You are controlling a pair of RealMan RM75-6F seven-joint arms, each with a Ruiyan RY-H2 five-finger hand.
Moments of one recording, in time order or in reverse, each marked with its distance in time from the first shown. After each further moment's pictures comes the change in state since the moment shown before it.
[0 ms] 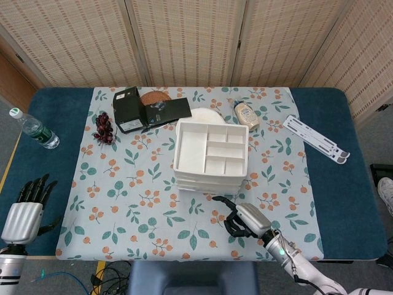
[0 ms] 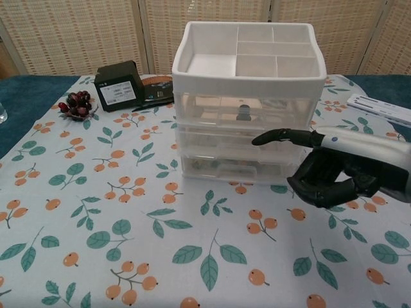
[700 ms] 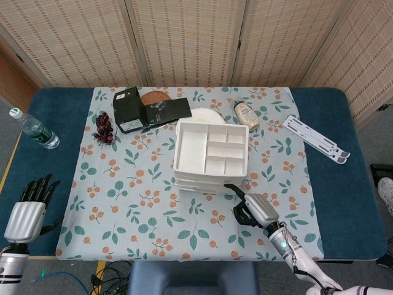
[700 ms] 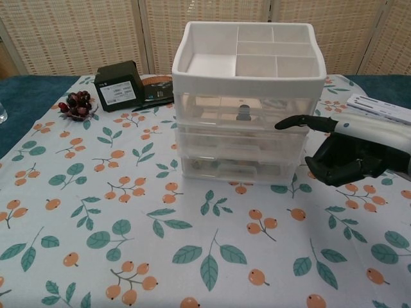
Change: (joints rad) left arm -0.009 0.000 0.001 -0.006 -0.002 -0.010 0.008; right arm 0.010 -0.016 0.043 -0.002 0.191 0.021 -0.186
